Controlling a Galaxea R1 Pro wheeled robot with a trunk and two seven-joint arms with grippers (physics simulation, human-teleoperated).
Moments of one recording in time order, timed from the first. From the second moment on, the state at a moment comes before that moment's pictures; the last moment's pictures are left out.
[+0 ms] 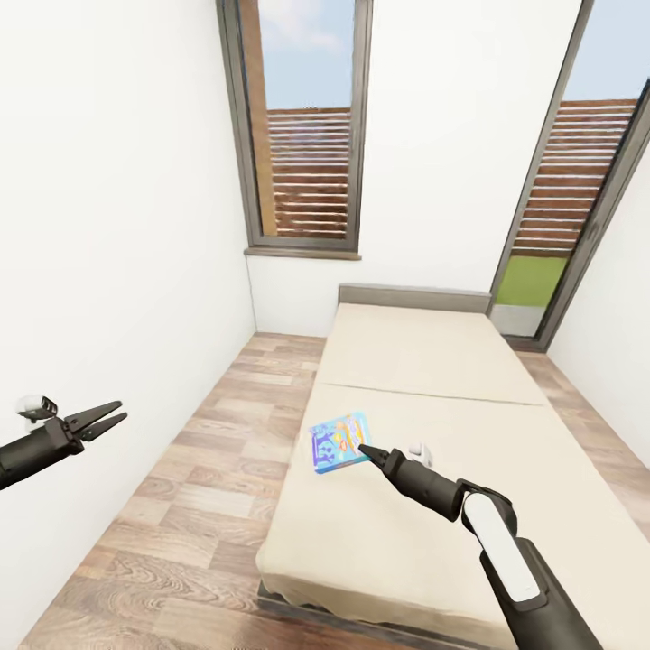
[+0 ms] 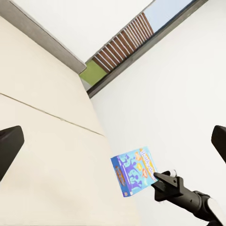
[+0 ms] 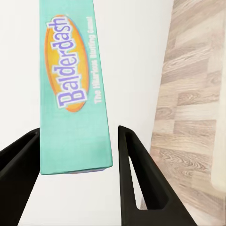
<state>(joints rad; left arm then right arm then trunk) -0.55 0.39 0.63 -1.14 0.20 0.96 -1.41 -0.38 -0.05 0.08 -1.32 -1.01 0.74 0.17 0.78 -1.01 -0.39</state>
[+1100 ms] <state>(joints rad) -0.56 0.41 0.51 -1.14 0.07 1.03 -1.39 -0.38 -0.06 0.08 -1.31 -1.01 0.68 0.19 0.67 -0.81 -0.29</state>
